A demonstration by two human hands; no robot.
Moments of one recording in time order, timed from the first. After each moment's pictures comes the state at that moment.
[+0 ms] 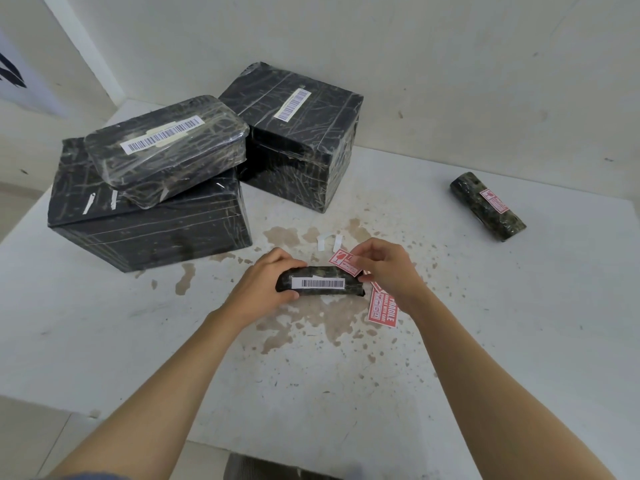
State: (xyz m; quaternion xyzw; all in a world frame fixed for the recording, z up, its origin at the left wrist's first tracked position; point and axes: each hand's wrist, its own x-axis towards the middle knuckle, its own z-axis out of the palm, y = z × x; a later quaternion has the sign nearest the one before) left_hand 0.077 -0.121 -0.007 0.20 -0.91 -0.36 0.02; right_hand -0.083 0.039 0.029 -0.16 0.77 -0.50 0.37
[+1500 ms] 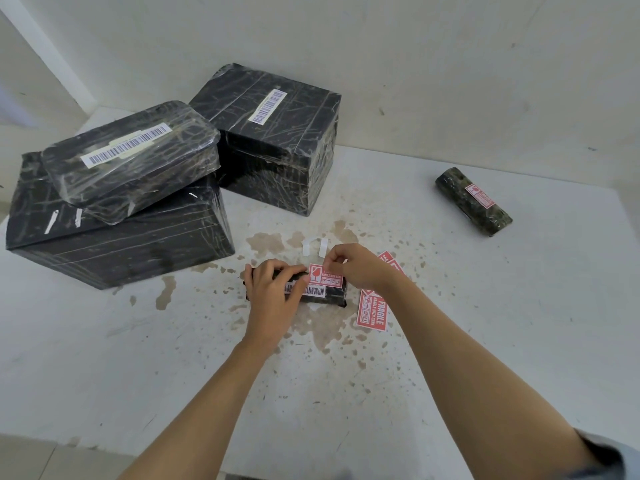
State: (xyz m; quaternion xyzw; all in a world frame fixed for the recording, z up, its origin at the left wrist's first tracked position) left_hand 0.051 -0.076 -0.040 0.31 -0.88 -0.29 0.19; right_hand -0.100 0.015 0.019 -0.31 0.81 -0.30 0.41
